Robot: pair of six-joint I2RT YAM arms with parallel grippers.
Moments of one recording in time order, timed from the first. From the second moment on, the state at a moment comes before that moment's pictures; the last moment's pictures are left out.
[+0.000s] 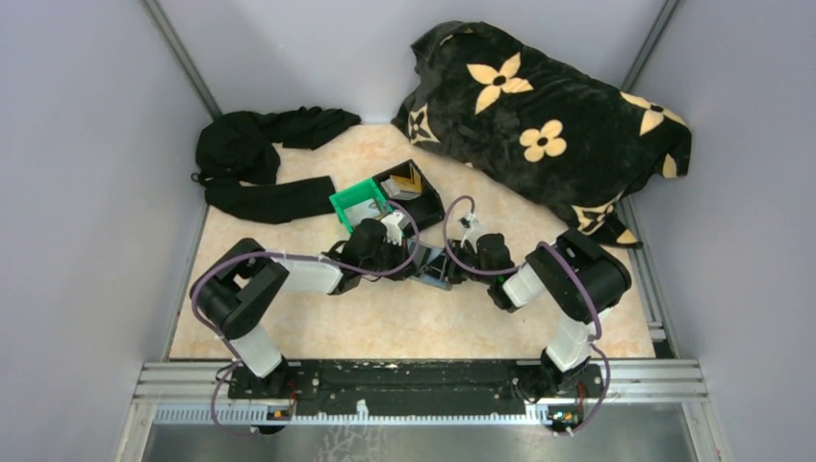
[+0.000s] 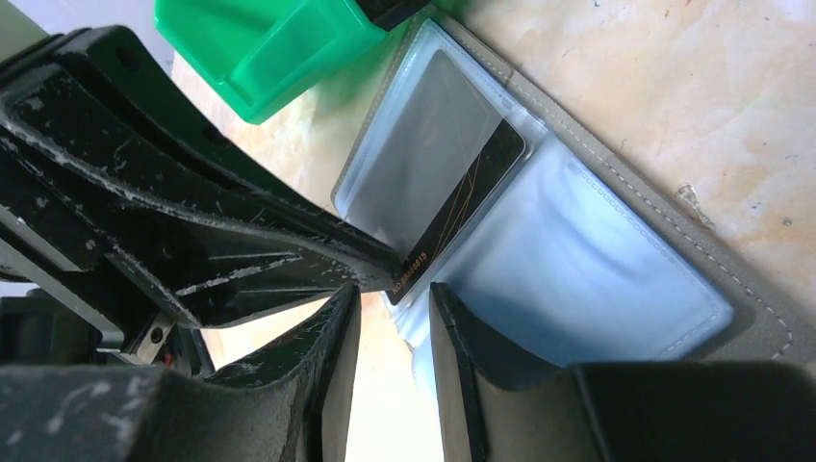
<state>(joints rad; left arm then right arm) -0.74 1.72 0.68 0.45 0.22 -0.46 0.56 1.76 0.38 0.98 -0.42 0.76</state>
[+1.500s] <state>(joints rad) -0.75 1.78 0.69 0.47 0.39 -0.60 0.37 1.42 0.32 0.53 -0.41 0.55</state>
